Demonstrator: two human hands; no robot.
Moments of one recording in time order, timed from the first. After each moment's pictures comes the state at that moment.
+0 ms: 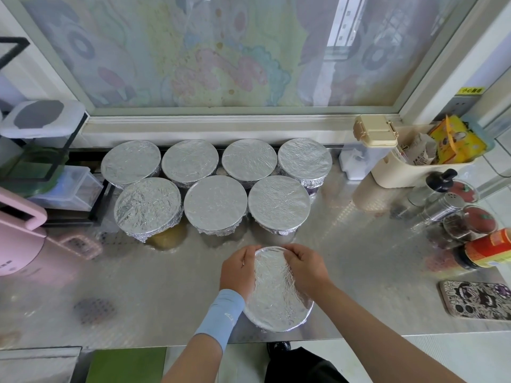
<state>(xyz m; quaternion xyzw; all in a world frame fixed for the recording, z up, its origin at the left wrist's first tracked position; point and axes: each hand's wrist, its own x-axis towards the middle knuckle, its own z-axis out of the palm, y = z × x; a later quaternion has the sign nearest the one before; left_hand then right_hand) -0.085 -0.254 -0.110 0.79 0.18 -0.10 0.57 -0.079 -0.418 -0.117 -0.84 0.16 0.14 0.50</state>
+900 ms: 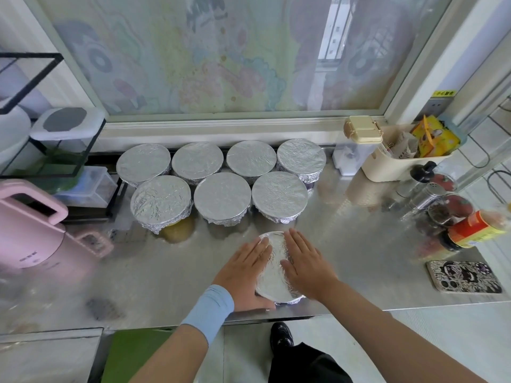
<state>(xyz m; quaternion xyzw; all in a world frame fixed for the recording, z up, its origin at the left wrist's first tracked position) -0.123 -0.207 -0.111 0.94 -0.33 -0.10 0.06 -0.129 -0.418 -0.106 -0.98 -0.09 0.11 0.14</state>
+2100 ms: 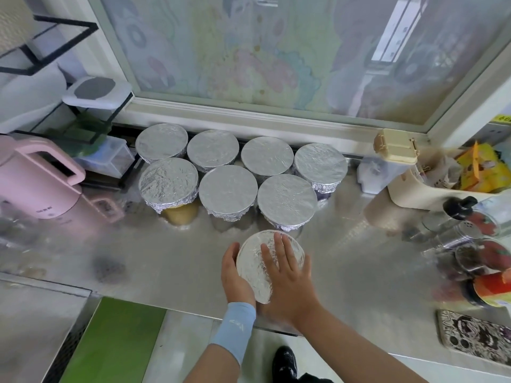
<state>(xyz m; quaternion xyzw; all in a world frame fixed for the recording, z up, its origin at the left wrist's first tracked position) -0.133 -0.298 -0.100 0.35 0.43 0.03 0.83 -0.133 -0.413 -0.103 -0.97 -0.22 0.07 0.08</state>
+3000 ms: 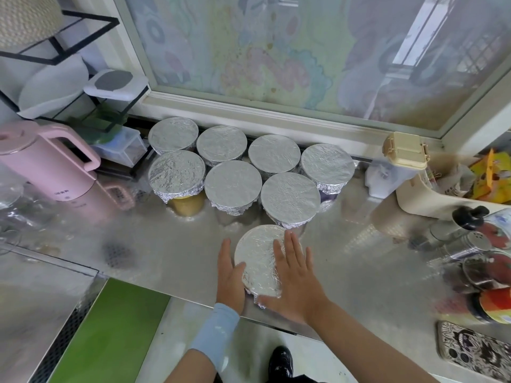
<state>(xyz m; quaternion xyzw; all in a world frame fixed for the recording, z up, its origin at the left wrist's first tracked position) -0.163 -0.288 -0.125 0.66 0.27 0.05 0.70 -0.126 -0.446 -0.101 -0.95 -0.27 0.10 0.11</state>
